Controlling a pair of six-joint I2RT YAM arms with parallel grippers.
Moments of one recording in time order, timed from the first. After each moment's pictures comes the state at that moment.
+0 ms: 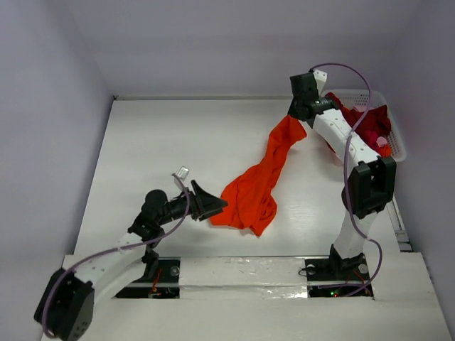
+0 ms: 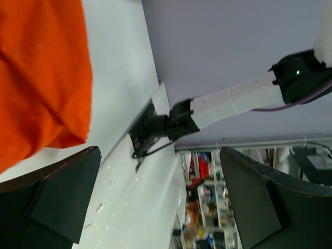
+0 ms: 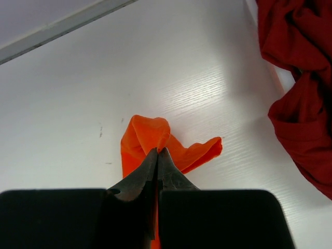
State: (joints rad) left arm -0.48 0.70 0.11 0.50 0.65 -1.26; right arm 0.30 1.86 1.76 -0.61 0.48 0.53
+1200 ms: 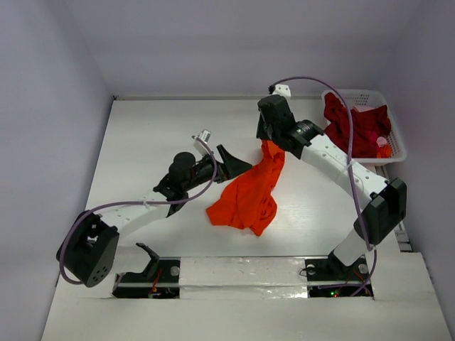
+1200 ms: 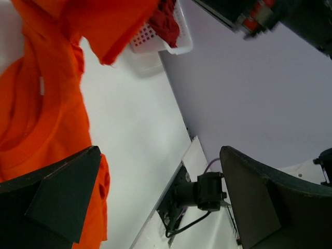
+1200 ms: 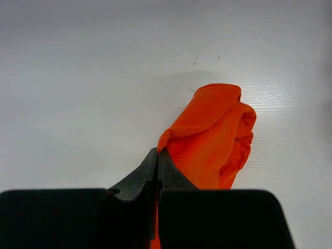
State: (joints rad) left arm -0.66 1.27 0.62 0.54 0.36 -1.01; right arm 0.65 1.63 1.57 -0.56 0.46 0.50
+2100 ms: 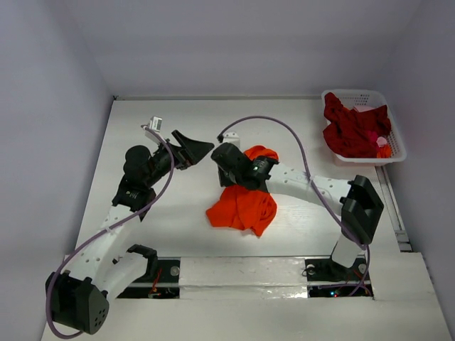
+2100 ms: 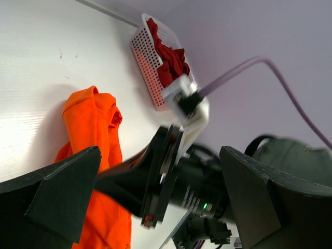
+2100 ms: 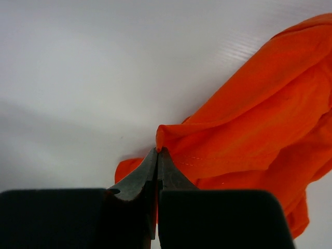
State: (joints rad) left arm -0.31 0.90 0.67 0.21 0.43 -0.92; right arm 0.99 1.72 1.44 -0.51 0.39 0.59
